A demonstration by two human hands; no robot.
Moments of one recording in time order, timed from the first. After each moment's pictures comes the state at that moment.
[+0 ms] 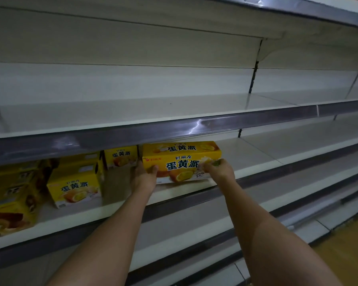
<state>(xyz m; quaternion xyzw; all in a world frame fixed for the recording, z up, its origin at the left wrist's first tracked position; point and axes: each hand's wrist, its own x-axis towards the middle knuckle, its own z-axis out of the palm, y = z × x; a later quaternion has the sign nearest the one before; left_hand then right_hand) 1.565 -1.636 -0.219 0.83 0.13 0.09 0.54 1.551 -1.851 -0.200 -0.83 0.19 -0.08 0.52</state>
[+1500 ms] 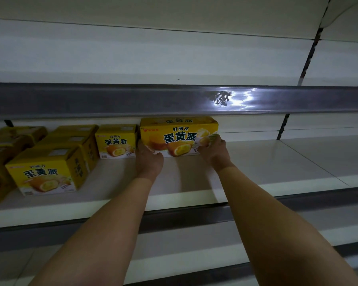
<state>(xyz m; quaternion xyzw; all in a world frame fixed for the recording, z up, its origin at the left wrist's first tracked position) 1.670 -1.668 -0.261 0.77 0.17 0.22 0.57 1.700 -1.844 -0.233 -0.89 0.03 -0.08 0.44</state>
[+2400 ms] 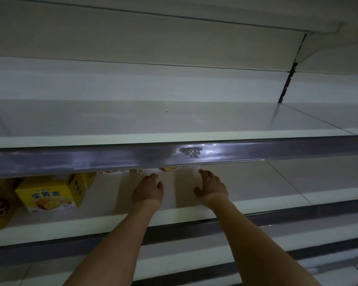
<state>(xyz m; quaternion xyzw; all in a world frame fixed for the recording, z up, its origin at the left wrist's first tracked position) 1.611 -1.701 -0.229 0.94 0.15 0.06 0.29 1.636 -1.881 -0.210 -0.99 -0.06 0.04 0.15</state>
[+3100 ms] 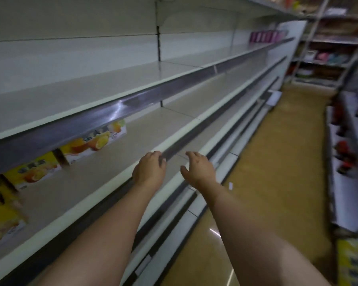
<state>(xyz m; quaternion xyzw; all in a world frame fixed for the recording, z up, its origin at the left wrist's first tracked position) 1.504 -1.750 -0.208 0.92 -0.27 0.03 0.28 1.422 -1.876 -0.213 -0.95 0.25 -0.09 0.17</state>
